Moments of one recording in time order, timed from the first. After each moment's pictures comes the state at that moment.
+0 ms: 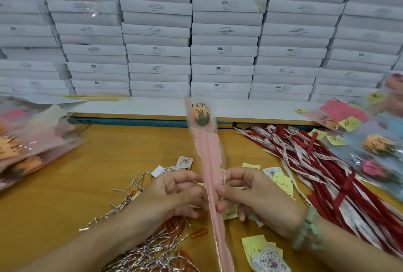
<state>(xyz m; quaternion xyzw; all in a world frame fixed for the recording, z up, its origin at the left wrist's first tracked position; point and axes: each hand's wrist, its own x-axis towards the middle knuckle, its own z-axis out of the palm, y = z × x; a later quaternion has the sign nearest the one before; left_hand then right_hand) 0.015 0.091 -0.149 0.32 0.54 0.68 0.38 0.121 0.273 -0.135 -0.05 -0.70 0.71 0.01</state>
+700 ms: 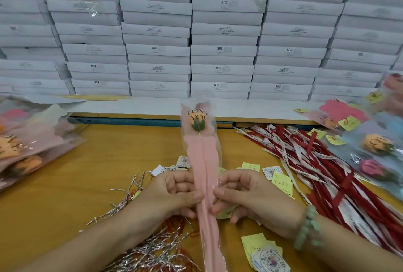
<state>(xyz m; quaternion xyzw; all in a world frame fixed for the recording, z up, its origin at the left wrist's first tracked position) 0.014 0.093 -0.152 0.29 0.57 0.67 0.36 0.124 0.269 -0.129 -0.04 -0.66 0.75 -0.04</state>
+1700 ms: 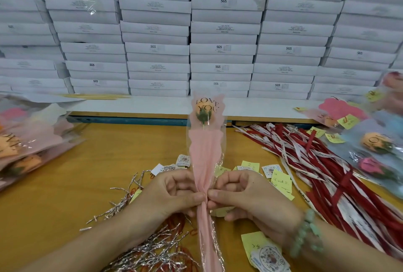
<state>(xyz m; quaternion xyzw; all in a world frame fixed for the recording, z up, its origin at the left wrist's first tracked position) 0.017 0.091 -0.152 0.34 0.59 0.65 0.33 0.129 0.253 -0.126 -0.09 -0.65 0.75 0.00</state>
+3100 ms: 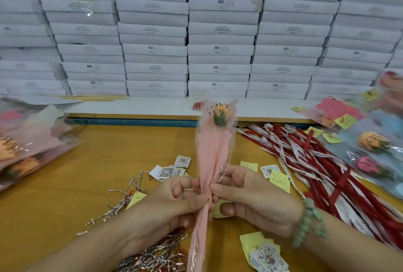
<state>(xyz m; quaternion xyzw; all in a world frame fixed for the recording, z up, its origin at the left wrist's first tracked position) 0.027 0.096 -0.143 0.30 0.51 0.67 0.45 0.123 0.262 -0.125 0.03 -0.59 0.81 -0.05</state>
